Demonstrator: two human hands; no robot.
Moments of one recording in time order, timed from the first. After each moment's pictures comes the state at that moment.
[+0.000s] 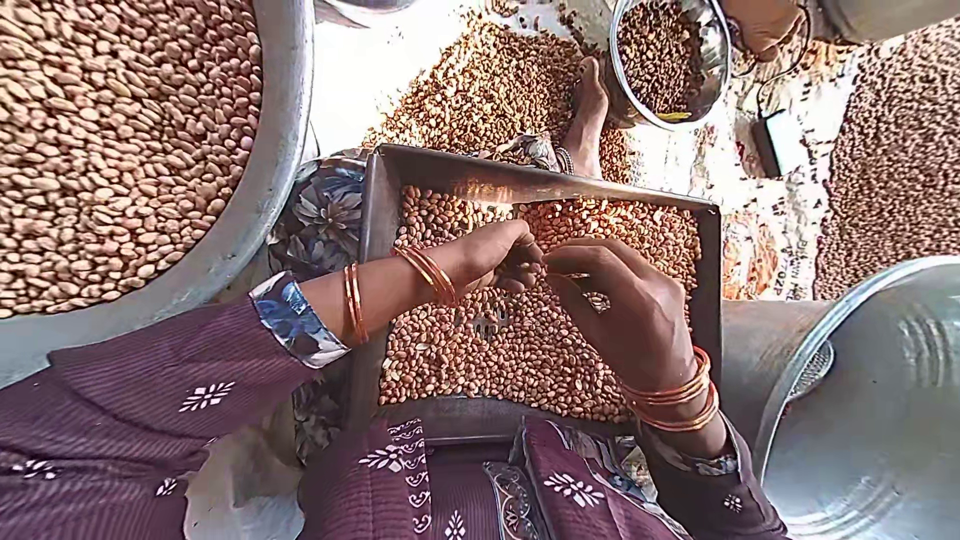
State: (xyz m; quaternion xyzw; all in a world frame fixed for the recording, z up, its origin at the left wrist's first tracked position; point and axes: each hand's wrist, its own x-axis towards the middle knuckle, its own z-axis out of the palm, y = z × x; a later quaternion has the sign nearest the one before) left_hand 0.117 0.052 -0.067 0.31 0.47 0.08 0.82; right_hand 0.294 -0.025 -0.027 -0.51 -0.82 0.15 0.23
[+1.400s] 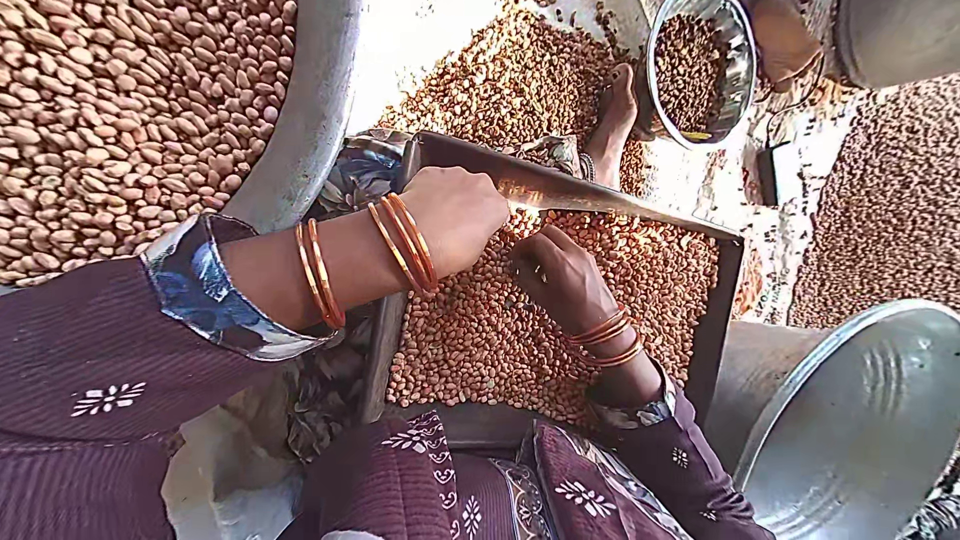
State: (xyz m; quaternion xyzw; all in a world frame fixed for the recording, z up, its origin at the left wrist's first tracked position) left_hand 0.061 0.084 -0.034 0.84 0.41 -0.21 0.29; right_hand 0.259 0.014 -0.093 -0.52 -0.82 0.22 0.08
